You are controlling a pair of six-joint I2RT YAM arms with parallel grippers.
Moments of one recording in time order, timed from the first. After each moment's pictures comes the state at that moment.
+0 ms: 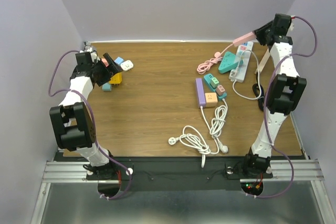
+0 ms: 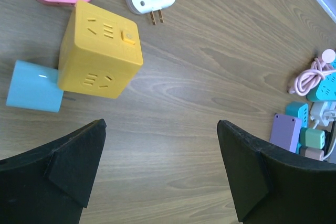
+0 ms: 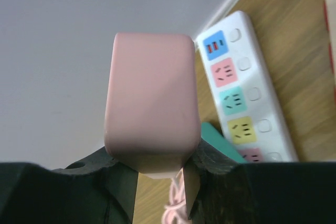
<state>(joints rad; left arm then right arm) 0.18 1.60 1.15 -0.26 0.39 -0.49 -0.22 2.18 2.12 -0.39 -0.08 0.88</state>
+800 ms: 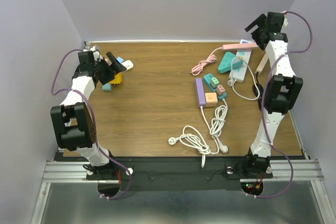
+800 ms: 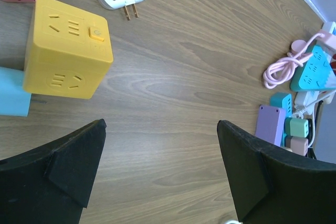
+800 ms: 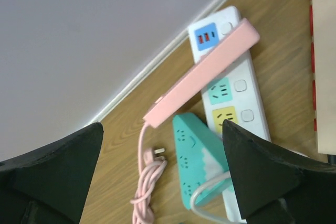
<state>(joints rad) 0.15 1.60 1.15 -0.24 0.44 -0.52 -0.16 2.20 2.15 -0.50 0.08 0.70</state>
